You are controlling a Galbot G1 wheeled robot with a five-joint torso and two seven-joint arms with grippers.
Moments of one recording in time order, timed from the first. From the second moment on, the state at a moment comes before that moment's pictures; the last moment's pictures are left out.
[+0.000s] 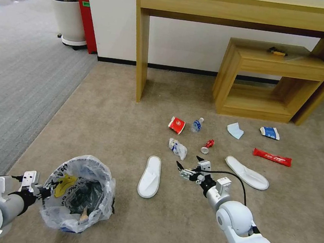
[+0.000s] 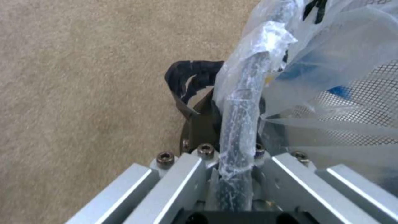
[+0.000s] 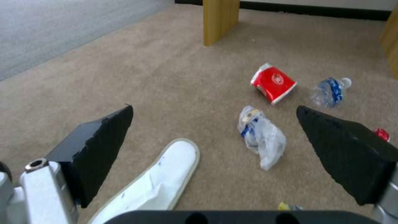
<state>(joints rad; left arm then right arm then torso) 1.64 -1.00 -0.91 -2.02 -0.88 0.74 -0.04 -1.16 1.18 0.26 1.73 0.33 -0.18 -0.14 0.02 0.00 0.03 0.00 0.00</state>
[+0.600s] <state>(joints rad) 1.64 -1.00 -0.93 -2.00 -0.89 0.74 -0.02 -1.16 1.20 0.22 1.70 0.30 -0.19 -0.15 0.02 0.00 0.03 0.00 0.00</state>
